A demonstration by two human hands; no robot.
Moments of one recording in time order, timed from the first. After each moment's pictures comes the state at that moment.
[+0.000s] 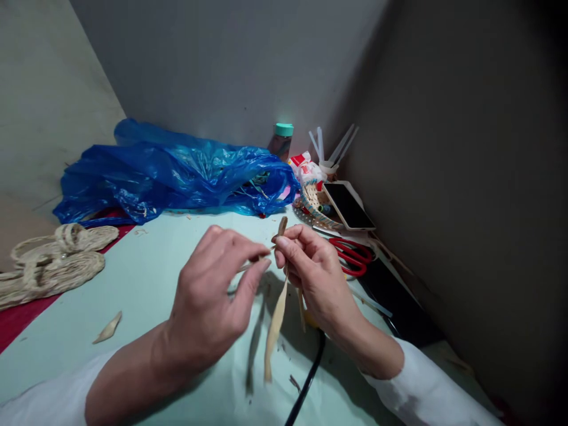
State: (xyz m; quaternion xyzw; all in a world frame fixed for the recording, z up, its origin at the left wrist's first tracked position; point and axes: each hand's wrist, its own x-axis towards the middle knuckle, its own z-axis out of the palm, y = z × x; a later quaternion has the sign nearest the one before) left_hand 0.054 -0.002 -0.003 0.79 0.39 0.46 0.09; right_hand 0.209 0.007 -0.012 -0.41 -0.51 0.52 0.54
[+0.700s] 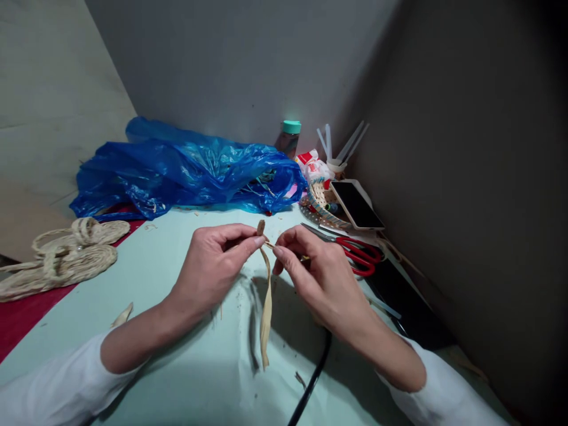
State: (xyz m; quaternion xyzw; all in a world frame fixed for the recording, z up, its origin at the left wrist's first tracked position) left_hand 0.052 0.018 0.008 0.63 0.50 0.48 0.35; right_hand 0.217 -0.001 0.004 -0.48 -0.75 0.24 0.38
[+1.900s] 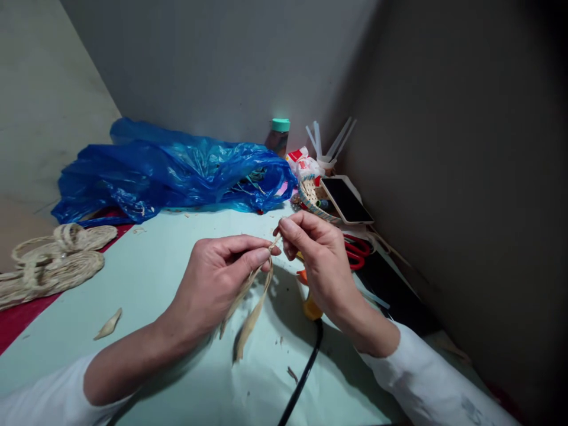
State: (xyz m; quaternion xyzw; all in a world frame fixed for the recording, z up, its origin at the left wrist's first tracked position) left_hand 0.065 0.002 0.011 0.58 0.47 0.45 0.49; right_hand 0.217 0.017 -0.008 -0.39 -0.54 0.46 0.59
